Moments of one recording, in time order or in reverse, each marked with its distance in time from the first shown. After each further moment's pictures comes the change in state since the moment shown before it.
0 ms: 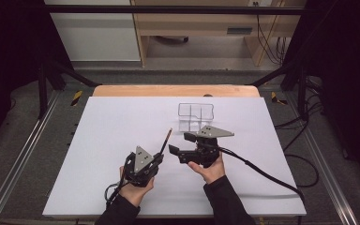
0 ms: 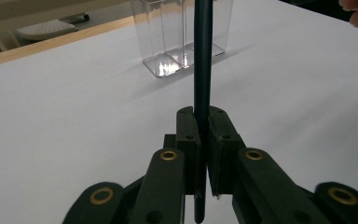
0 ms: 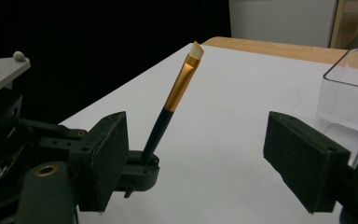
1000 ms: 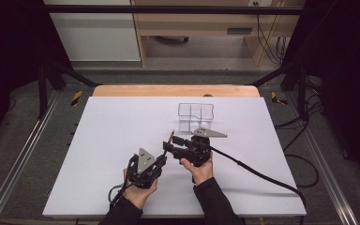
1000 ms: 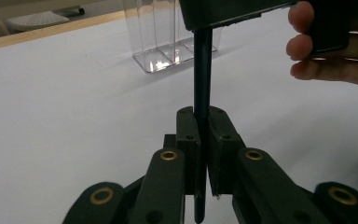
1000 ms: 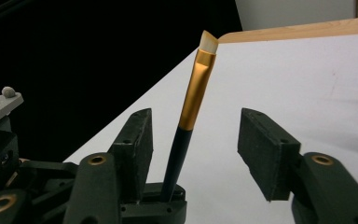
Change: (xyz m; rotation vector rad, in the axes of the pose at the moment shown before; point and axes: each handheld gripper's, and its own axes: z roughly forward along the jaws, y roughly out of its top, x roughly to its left) left arm -0.006 -0.004 0.005 0.003 -0.013 -0.038; right arm -0.003 -0.015 0.027 -0.037 0.061 0.182
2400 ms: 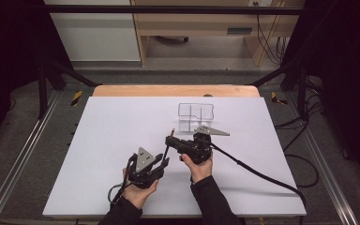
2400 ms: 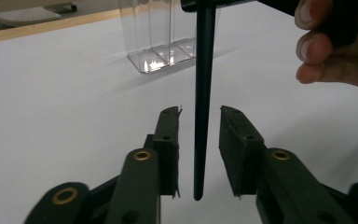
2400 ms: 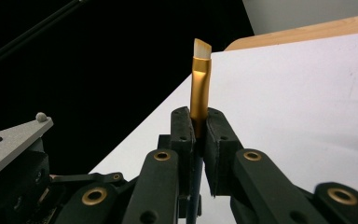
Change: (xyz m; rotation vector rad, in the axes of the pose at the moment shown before) left arm 0.004 0.002 -0.001 -0.001 -0.038 -0.028; right arm -0.001 0.006 -0.003 -0.033 0.052 0.080
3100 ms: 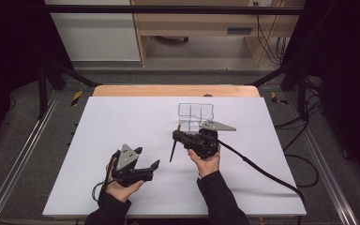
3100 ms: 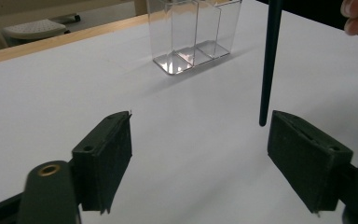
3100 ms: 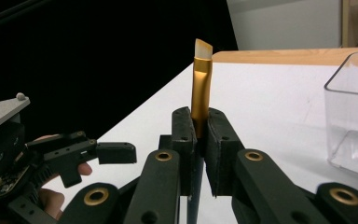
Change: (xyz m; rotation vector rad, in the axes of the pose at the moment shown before) left arm 0.039 -0.002 -0.024 -0.018 0.002 0.047; right arm -0.003 0.019 -0.015 -0.003 -0.067 -0.128
